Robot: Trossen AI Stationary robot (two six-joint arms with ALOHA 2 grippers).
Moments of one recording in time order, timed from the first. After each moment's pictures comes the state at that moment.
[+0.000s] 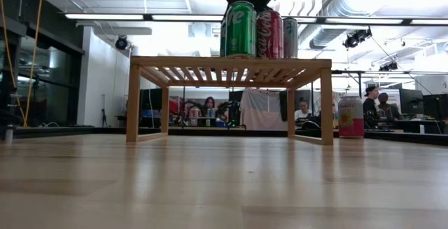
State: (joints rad) left arm 0.29 0.96 1.12 -0.08 -0.28 -0.25; right arm -0.39 1.70 1.64 -0.37 0.39 0.21
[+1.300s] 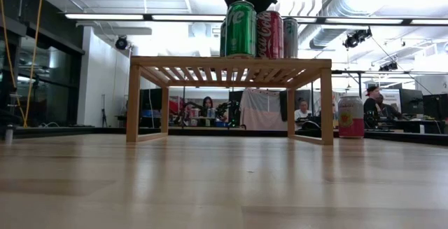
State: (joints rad) left arm 0.29 0.96 1.12 -0.08 -0.28 -0.25; right arm -0.39 1.72 1.64 -0.43 0.36 0.21
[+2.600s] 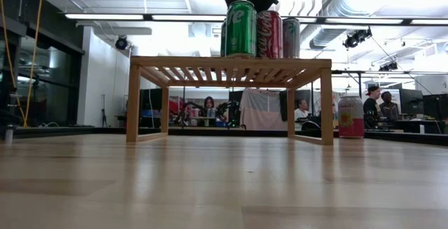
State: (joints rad) left arm 0.29 0.96 1.12 -0.08 -0.28 -0.25; right arm -0.39 1.71 1.64 -0.45 0.36 0.26
